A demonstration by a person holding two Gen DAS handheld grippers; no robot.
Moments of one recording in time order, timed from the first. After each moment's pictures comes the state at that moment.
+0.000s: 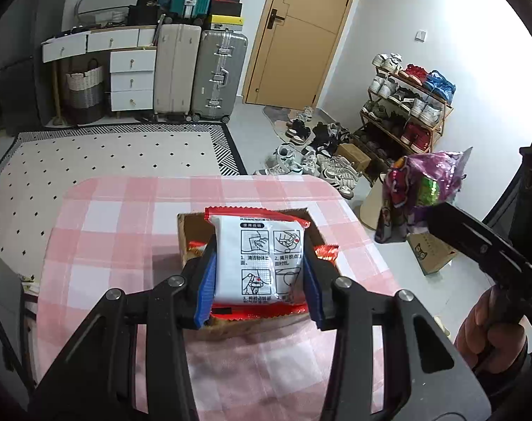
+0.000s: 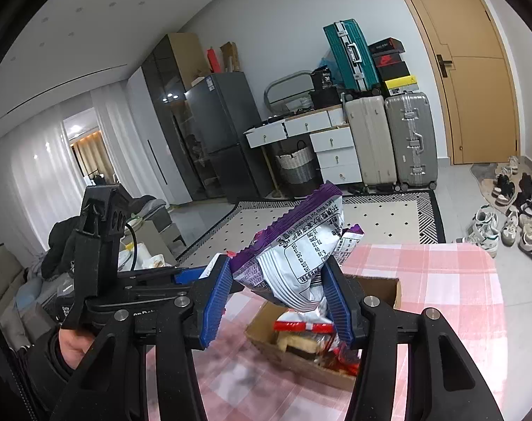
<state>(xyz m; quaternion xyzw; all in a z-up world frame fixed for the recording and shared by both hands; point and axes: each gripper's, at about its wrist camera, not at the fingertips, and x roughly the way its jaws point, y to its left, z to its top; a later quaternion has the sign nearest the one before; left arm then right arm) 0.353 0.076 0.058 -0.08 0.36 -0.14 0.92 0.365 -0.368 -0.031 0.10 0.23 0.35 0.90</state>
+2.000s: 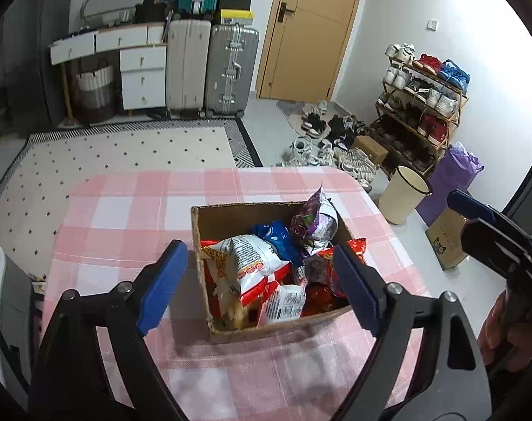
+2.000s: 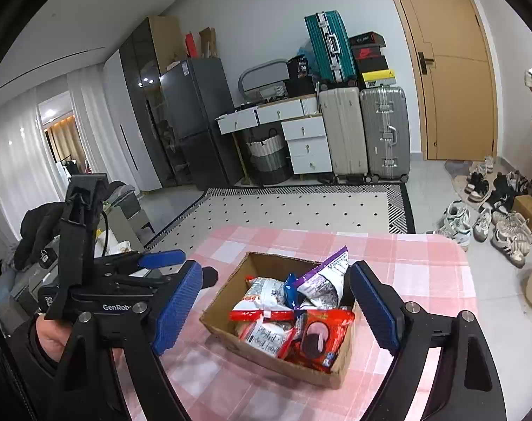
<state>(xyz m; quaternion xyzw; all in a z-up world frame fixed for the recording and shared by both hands) 0.389 0.065 0.022 -0.05 0.36 -0.10 0.92 0.394 -0.375 -0.055 0.06 0.25 0.29 0.92</state>
